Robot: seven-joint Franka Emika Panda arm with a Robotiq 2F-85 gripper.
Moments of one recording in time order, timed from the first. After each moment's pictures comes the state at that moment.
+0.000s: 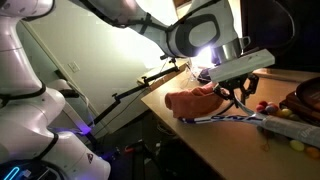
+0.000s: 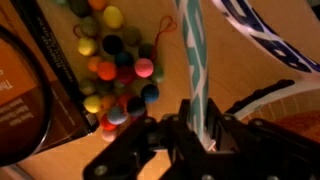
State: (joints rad) arm -0.11 0.39 0.07 -2.04 -0.23 2.51 -1.08
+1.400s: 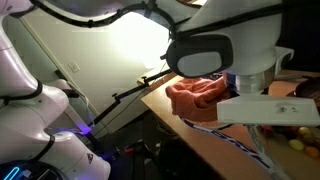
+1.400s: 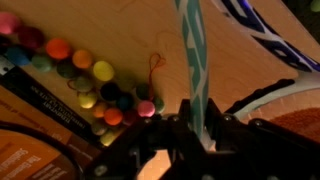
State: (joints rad) arm -0.31 0.36 0.06 -2.11 0.33 2.51 -1.51
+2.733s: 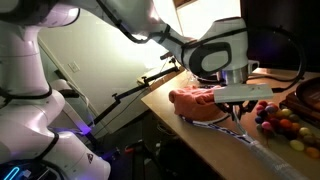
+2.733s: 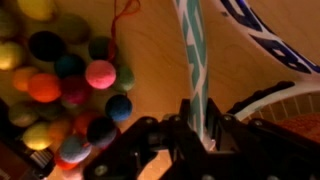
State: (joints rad) arm -0.09 0.57 0.05 -1.95 -0.04 2.49 -1.09
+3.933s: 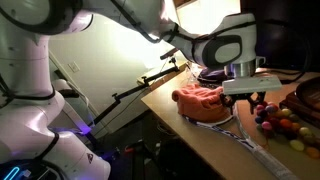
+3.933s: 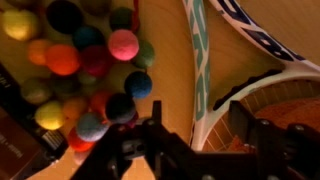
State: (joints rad) arm -0.07 0.66 0.07 -1.77 -0.08 2.37 -1.05
